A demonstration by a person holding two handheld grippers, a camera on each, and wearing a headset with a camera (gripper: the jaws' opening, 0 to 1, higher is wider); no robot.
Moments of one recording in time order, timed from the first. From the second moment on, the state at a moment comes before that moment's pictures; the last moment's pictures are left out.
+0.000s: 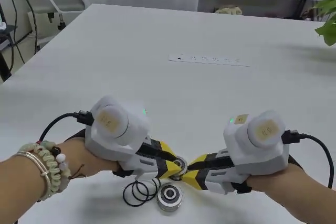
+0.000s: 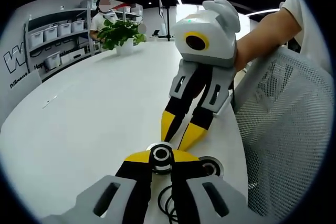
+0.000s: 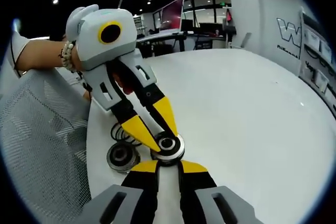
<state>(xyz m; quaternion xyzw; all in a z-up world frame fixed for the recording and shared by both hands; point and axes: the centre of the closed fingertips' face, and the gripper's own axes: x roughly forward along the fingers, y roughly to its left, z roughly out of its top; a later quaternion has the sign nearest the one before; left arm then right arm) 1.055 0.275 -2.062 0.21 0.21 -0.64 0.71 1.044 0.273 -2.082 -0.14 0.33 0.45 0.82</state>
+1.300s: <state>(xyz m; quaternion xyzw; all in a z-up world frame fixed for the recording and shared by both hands) 1.058 0.277 -2.061 0.21 0.20 -0.63 0.72 1.053 0.266 -2.066 0.15 0.39 0.35 0.84</state>
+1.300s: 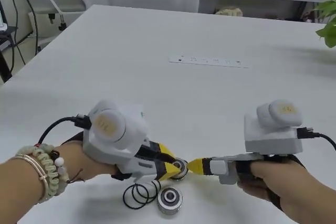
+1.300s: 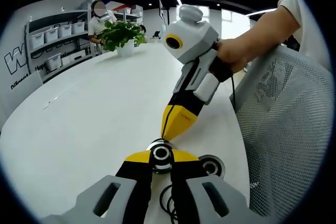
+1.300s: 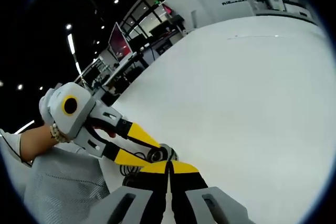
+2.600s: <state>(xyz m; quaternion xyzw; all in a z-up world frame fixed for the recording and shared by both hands) 1.058 0.276 -2.061 0.20 0.20 -0.63 0.72 1.055 0.279 -2.059 0.10 0.37 0.37 0.84</state>
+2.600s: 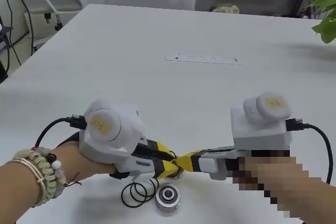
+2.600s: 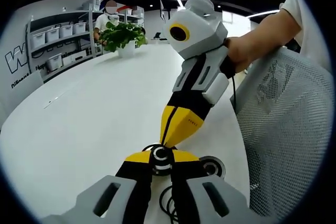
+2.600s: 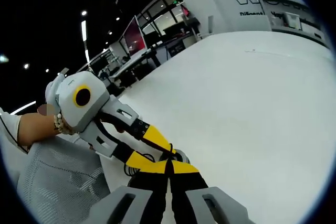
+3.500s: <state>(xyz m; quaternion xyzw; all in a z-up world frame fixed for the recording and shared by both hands) 1.056 0.292 -1.966 0.25 0.15 -0.64 0.71 1.058 0.286 -2.038 0.13 0.35 0.38 0.85</state>
